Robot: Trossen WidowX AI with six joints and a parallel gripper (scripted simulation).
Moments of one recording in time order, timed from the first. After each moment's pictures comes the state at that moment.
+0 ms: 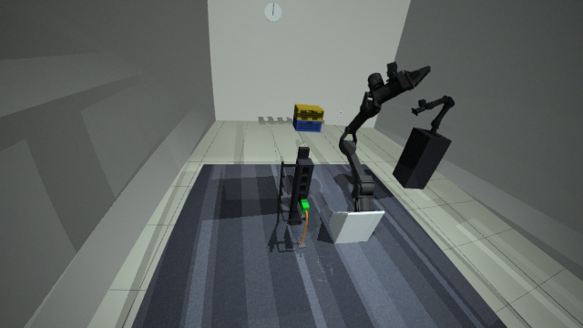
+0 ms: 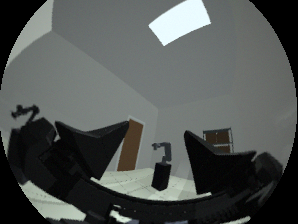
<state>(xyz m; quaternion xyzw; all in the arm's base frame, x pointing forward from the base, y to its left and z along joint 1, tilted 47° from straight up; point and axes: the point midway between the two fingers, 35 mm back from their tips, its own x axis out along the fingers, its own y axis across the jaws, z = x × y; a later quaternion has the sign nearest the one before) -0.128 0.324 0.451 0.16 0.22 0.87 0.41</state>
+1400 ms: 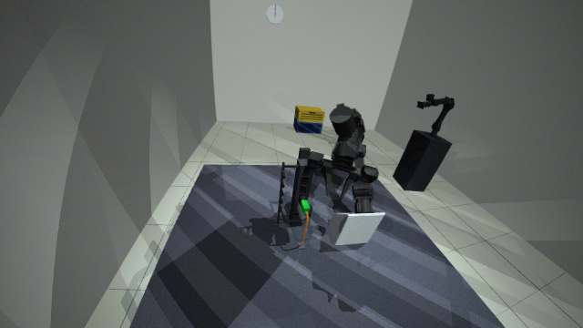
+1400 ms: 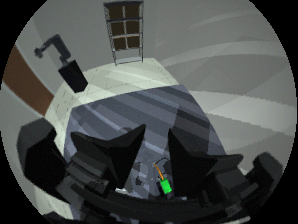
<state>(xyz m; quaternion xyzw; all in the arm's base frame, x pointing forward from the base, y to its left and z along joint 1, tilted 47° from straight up) 0.201 0.296 0.088 -0.51 0.42 0.41 0.63</state>
